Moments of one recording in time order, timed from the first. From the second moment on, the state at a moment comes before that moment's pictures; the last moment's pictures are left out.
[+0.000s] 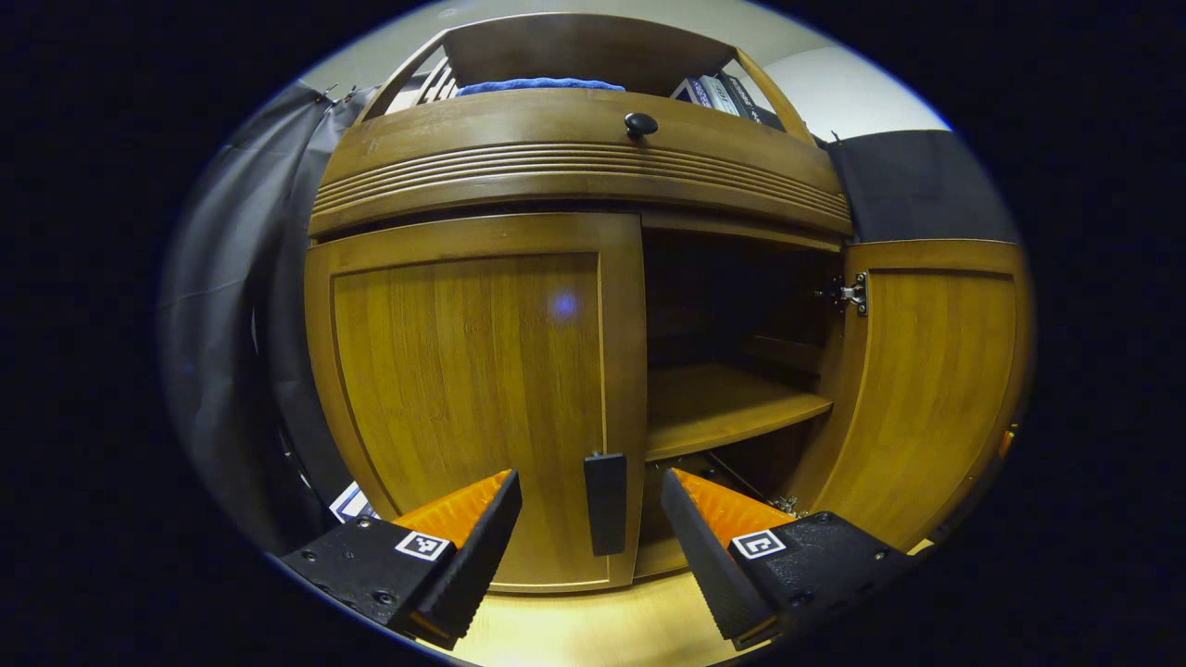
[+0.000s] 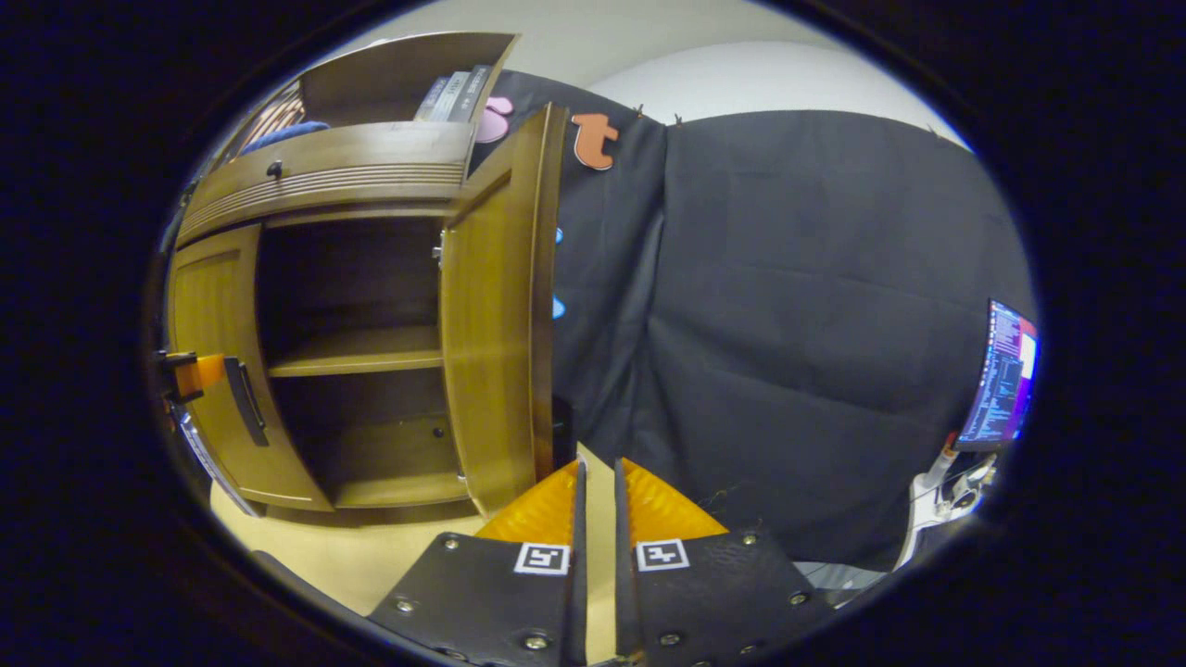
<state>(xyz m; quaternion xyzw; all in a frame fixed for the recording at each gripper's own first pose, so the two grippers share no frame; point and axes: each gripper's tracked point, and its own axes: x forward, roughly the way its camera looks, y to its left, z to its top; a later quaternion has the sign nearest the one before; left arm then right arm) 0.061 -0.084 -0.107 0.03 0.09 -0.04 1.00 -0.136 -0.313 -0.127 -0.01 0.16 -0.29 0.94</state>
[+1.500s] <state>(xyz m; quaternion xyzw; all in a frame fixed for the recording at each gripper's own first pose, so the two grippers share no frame) 0.088 -0.092 -0.166 -0.02 0.14 -0.05 0.99 -0.143 -0.310 -0.119 -0.02 0.15 -0.27 0.95</state>
